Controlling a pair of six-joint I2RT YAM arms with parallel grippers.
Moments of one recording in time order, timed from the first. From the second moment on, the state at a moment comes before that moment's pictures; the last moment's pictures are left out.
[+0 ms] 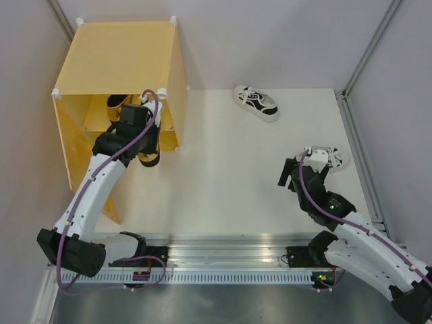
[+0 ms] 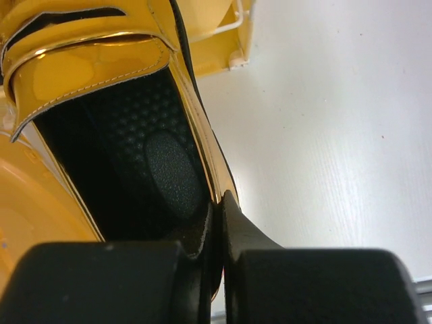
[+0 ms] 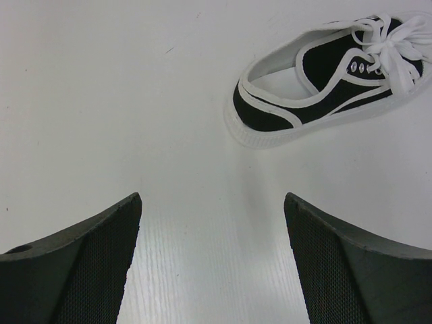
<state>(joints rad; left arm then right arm) -0.30 1.22 1.33 -0.88 -0.11 0.02 0.66 0.73 0.59 -0.47 0.67 0.55</state>
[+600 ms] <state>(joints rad) -0.17 1.31 1.33 -0.67 -0.07 0.26 0.66 0.73 0.58 -0.47 0.64 0.54</state>
